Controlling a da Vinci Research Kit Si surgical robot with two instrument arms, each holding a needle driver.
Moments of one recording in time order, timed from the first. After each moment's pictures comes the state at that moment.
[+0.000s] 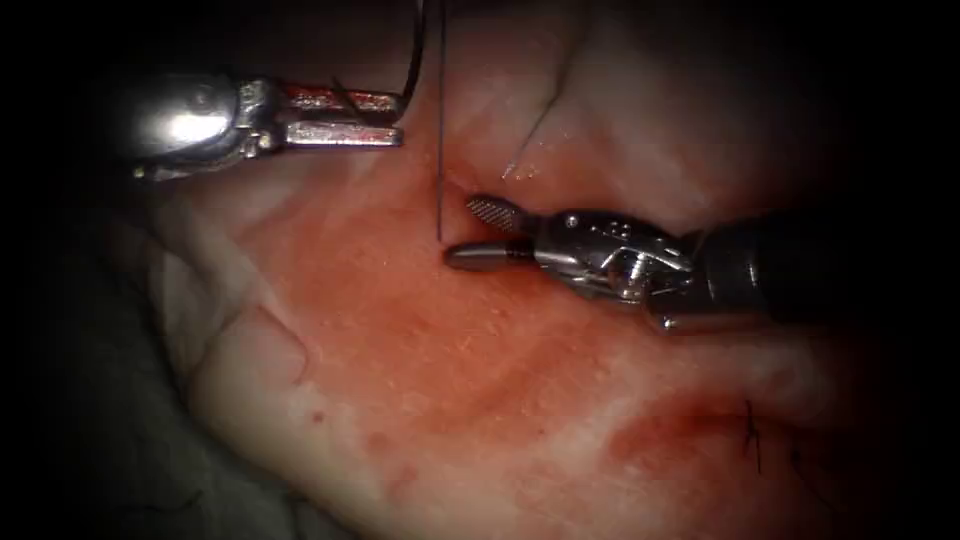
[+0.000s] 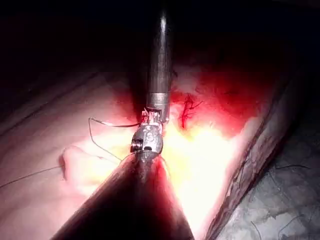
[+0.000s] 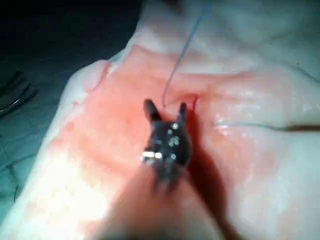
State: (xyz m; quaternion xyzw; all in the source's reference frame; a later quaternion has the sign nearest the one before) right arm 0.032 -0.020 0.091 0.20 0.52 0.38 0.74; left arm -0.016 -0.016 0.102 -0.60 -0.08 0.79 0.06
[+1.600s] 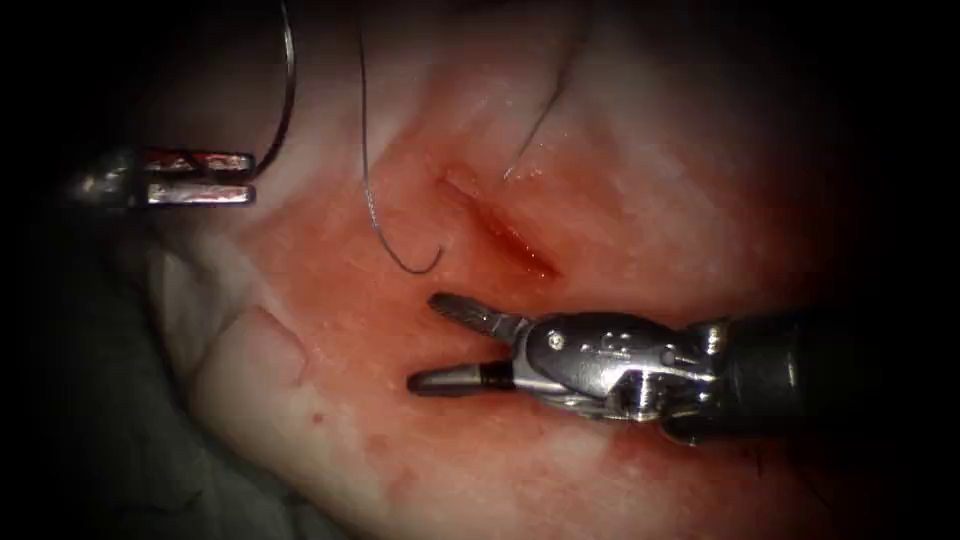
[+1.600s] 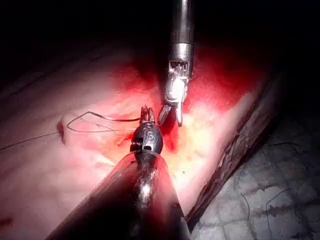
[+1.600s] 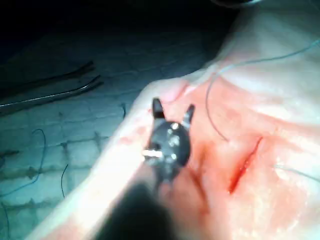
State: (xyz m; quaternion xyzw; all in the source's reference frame) right arm 0.032 -0.027 0.079 0.15 0.56 0.22 0.78; left arm -0.008 -0.018 0.104 -0.59 -0.08 0.79 0.11
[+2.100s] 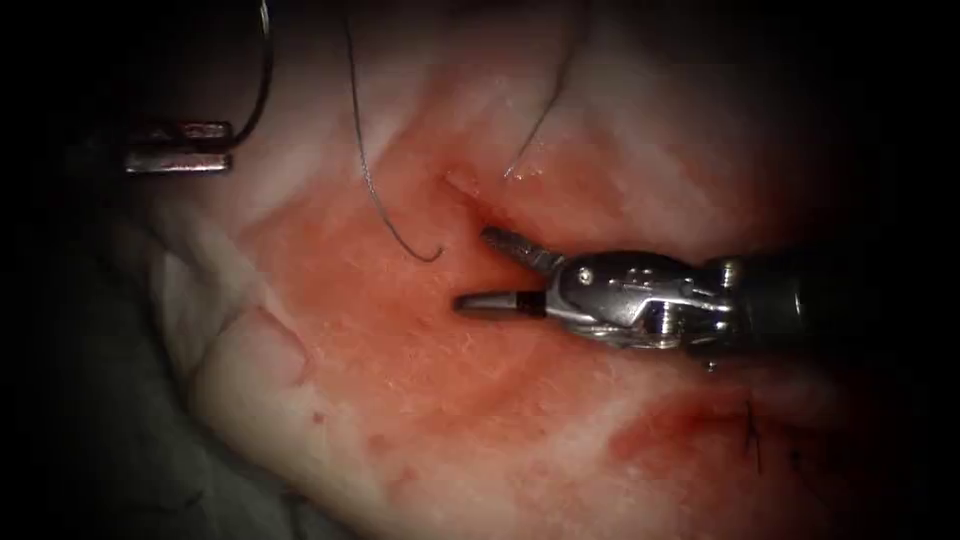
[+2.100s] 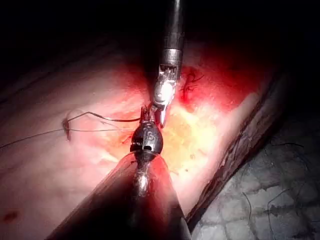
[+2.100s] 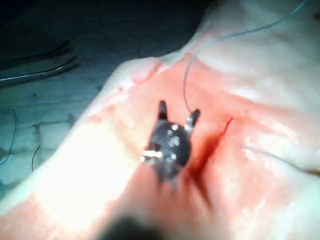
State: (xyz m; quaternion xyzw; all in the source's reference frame) right arm 0.030 -0.023 0.085 0.08 0.54 0.24 0.80; left arm -0.008 -0.017 0.104 -0.58 -0.06 0.80 0.13
